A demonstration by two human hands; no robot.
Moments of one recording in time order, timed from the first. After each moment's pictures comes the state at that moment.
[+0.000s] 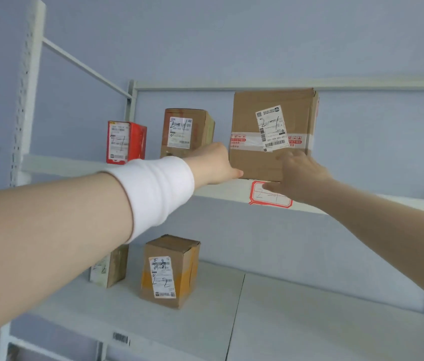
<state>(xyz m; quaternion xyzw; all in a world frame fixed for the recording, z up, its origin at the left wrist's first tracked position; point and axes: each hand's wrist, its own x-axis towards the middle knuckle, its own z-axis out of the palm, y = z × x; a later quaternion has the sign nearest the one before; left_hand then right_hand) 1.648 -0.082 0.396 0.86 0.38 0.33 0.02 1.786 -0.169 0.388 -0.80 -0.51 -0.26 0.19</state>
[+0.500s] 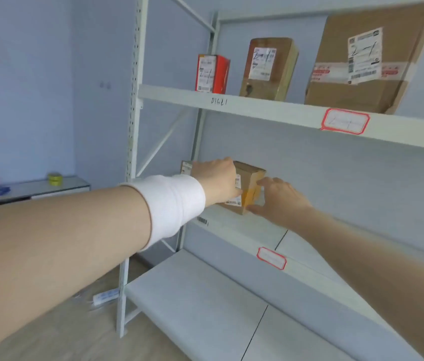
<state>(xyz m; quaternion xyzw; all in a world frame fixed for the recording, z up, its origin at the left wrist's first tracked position) 1.523 -0.187 0.232 0.83 0.53 0.19 0.00 1.661 -0.215 0.216 -0.72 -0.68 -0.07 0.12</state>
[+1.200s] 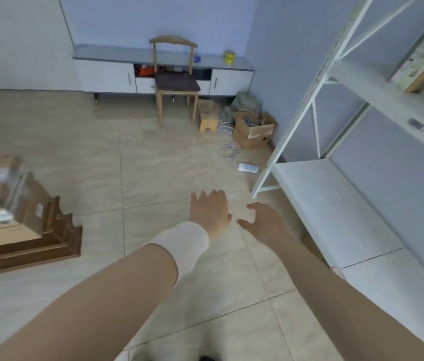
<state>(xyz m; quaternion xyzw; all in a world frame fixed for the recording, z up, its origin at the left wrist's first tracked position) 1.232 -0.446 -0.102 0.58 0.80 0.05 0.16 1.357 -0.397 -0.100 -0.55 -0.80 0.22 -0.03</state>
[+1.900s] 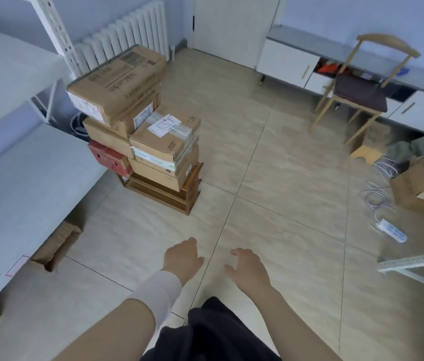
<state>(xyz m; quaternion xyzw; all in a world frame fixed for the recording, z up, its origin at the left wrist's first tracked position) 0.988 -0.689 -0.242 0.17 0.92 0.08 0.34 1.068 -0.552 -0.230 -0.26 -0.88 0.30 -0.26</state>
